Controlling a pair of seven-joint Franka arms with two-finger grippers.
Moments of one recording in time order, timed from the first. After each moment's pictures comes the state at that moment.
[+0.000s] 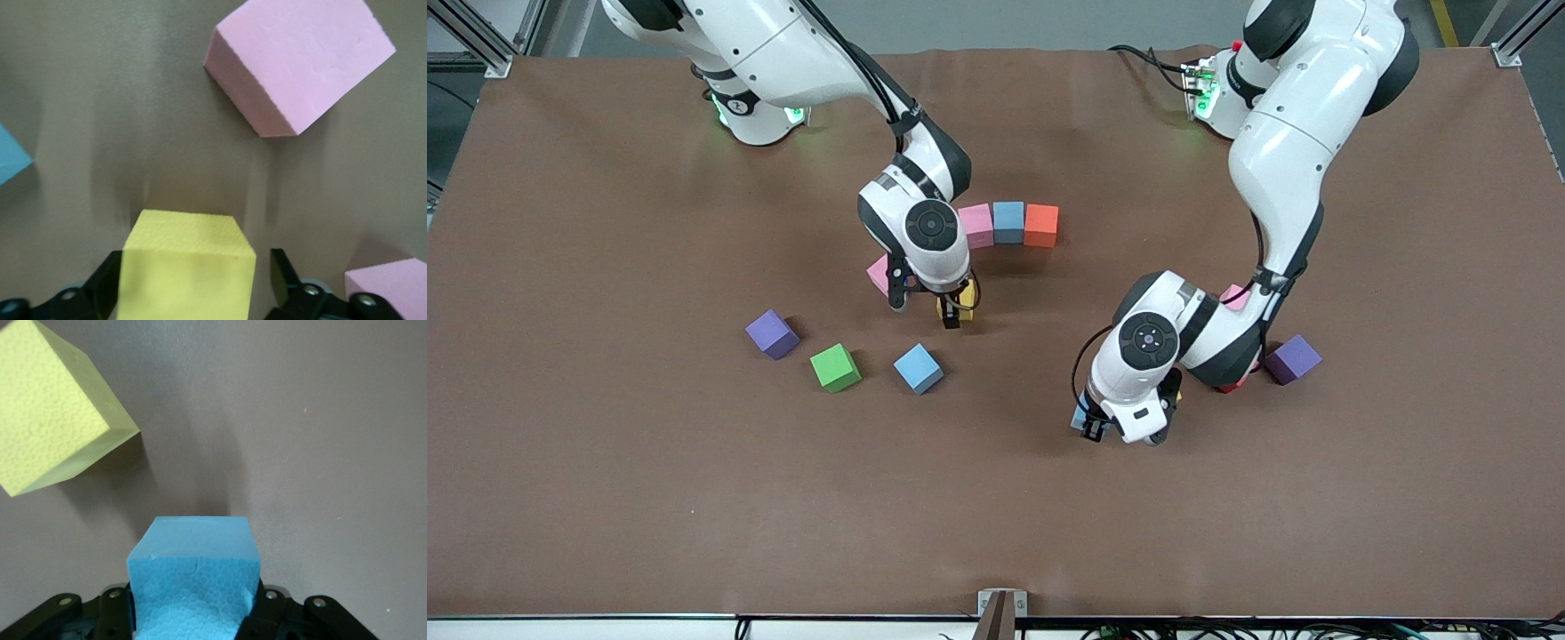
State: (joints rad) left arm -0.25 0.89 -0.35 -1.32 0.32 2.25 -1.86; right arm 0.61 0.61 0.16 -1.82 -0.04 2.32 2.27
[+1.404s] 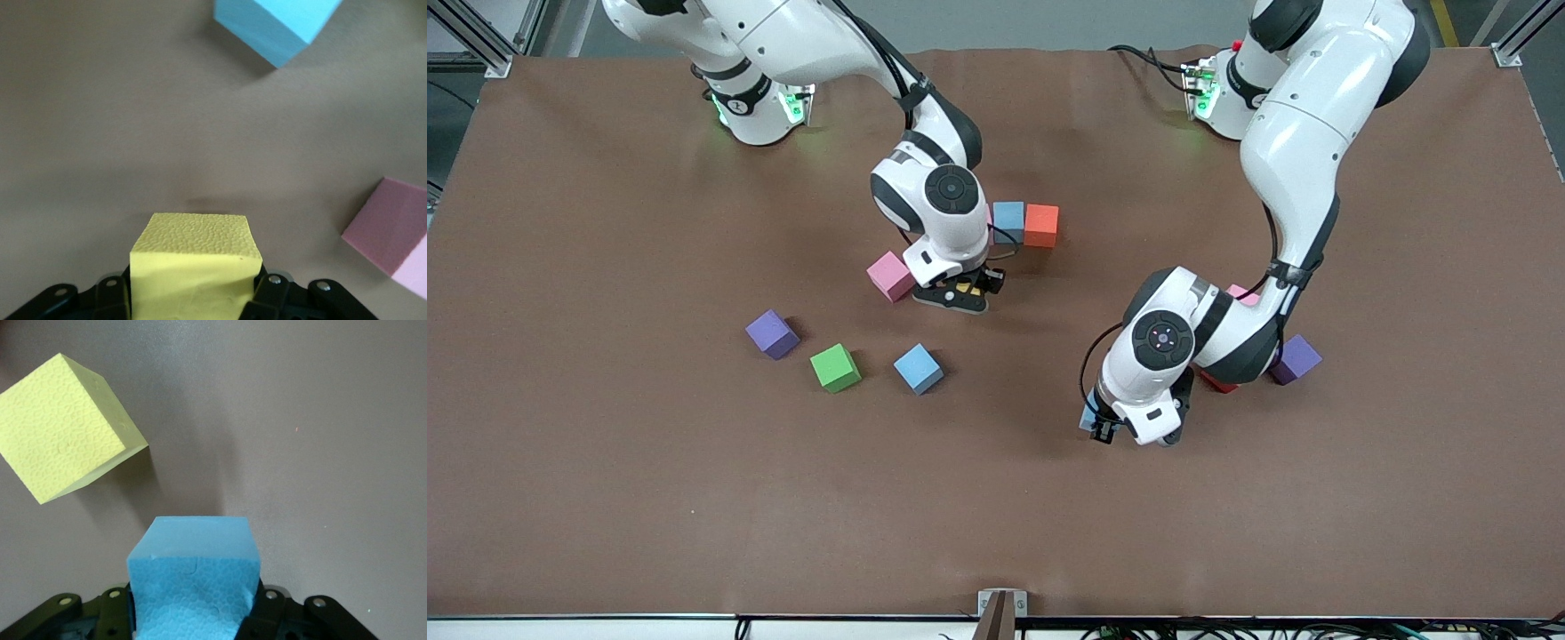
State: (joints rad) left arm -0.23 0.87 -0.36 -1.32 0.31 2.21 -1.87; right arm 0.65 0.57 0.17 -1.80 -0.12 2.34 1.07
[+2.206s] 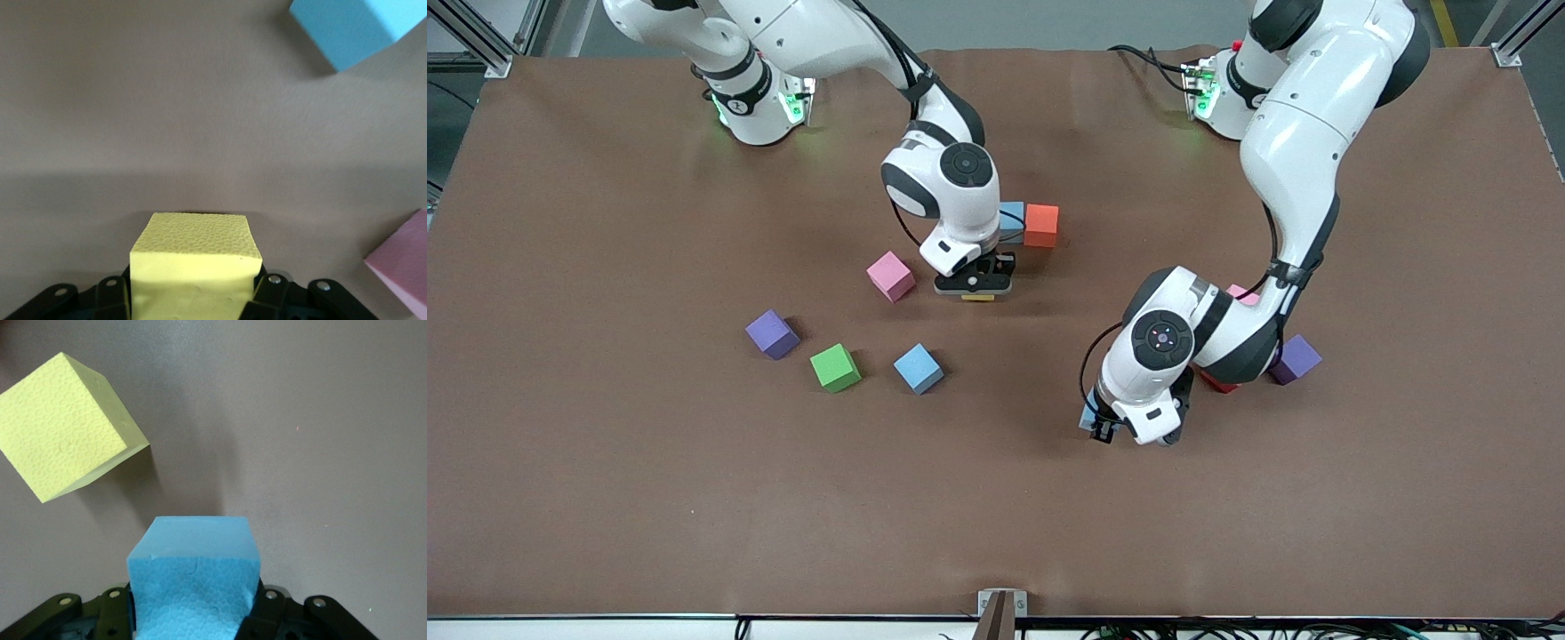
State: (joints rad) left arm -0.23 0.87 -0.36 -1.32 0.31 2.21 -1.87; right arm 0.70 0.56 0.17 -1.89 -0.23 2.48 1.00
